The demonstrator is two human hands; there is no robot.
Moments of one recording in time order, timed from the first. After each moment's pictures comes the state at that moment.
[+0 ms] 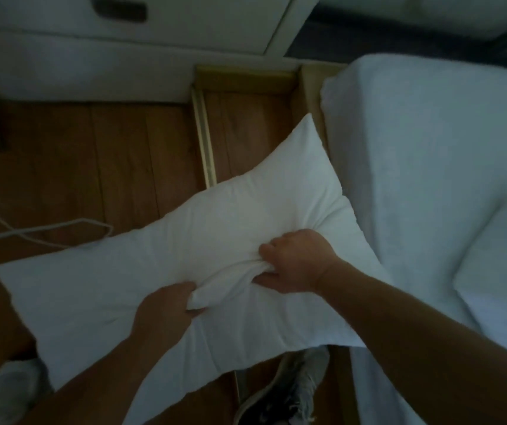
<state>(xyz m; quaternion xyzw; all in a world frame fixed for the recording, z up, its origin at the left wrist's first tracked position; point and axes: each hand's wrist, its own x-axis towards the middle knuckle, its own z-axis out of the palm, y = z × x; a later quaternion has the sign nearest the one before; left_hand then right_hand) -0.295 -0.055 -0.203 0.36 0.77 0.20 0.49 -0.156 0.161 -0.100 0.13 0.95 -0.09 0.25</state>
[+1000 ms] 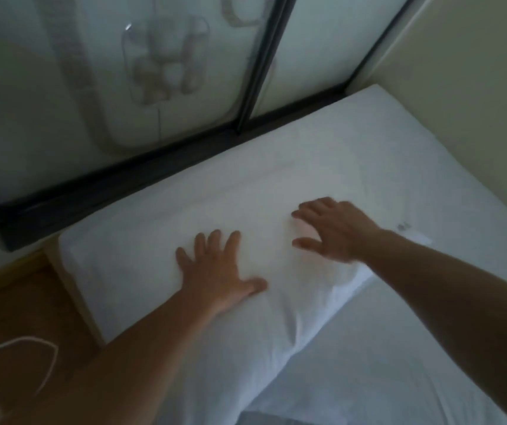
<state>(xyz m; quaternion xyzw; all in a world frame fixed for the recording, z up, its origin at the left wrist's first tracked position) 0.033 0.460 0.064 0.66 0.68 -0.01 0.32 0.259 0.548 0.133 0.46 0.86 0.02 0.23</state>
